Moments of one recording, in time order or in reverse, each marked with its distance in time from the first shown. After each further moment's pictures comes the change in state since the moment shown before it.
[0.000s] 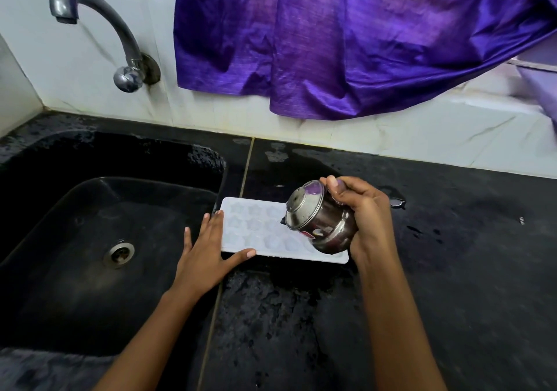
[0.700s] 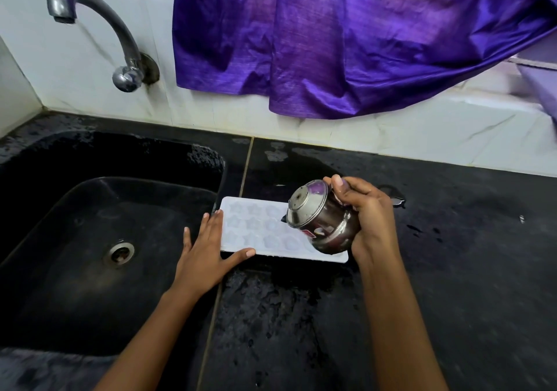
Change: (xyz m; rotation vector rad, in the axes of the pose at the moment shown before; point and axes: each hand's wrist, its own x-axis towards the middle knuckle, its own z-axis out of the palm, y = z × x) left_hand 0.000 -0.002 0.002 -0.002 0.002 0.006; right_hand 0.002 0.001 -0.006 0.033 0.020 0.036
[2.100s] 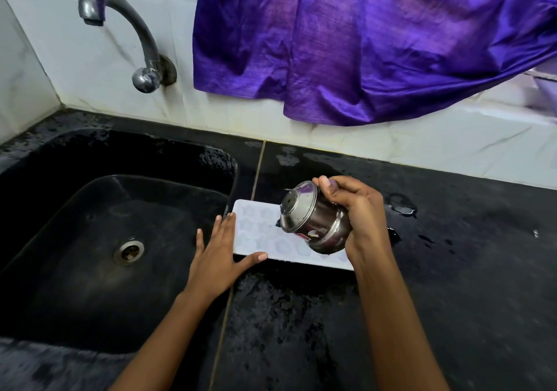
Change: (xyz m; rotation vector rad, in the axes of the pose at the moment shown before) left_hand -0.002 0.002 -0.001 -0.010 -0.001 -0.012; right_hand -0.005 0.001 0.035 -0.060 -0.087 -0.029
